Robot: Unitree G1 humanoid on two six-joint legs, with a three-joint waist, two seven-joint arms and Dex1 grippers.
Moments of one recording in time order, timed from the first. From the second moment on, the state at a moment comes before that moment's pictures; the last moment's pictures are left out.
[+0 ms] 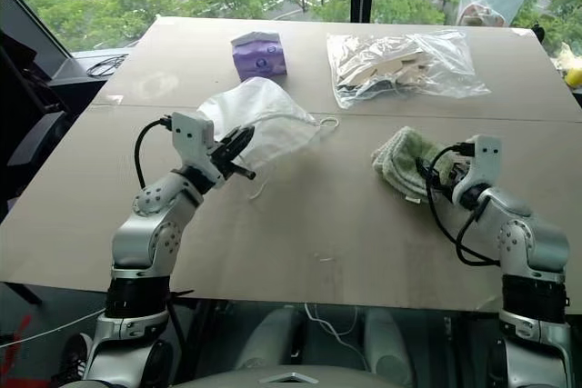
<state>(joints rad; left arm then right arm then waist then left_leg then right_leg) -0.33 0.33 0.12 -0.15 -0.32 0.42 -0.43 -0.33 -0.43 -0.29 -0.08 0.58 0.91 0.21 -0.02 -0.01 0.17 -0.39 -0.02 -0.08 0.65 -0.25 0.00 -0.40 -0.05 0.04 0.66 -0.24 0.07</state>
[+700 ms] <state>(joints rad) -0.37 0.33 0.11 -0.15 -0.34 0.50 -0.42 -0.44 -0.27 -0.22 0.08 0.51 0.84 0.33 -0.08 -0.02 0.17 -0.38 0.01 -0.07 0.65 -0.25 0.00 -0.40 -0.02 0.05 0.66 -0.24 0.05</state>
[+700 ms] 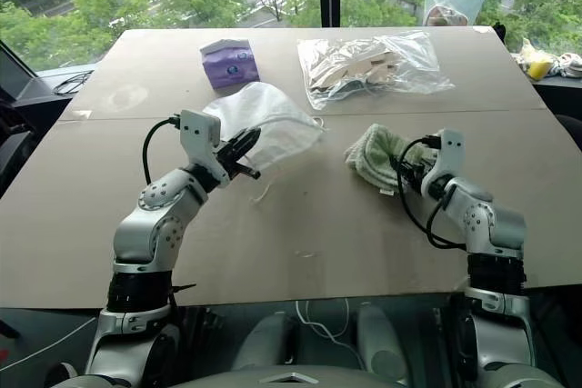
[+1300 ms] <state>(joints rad) -0.38 0.33 0.09 -0.14 -0.34 0.51 -0.42 -0.40 -0.11 -0.38 -0.14 1.09 0.99 0.49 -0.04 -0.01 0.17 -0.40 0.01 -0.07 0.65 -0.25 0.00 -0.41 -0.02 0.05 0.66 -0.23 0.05</state>
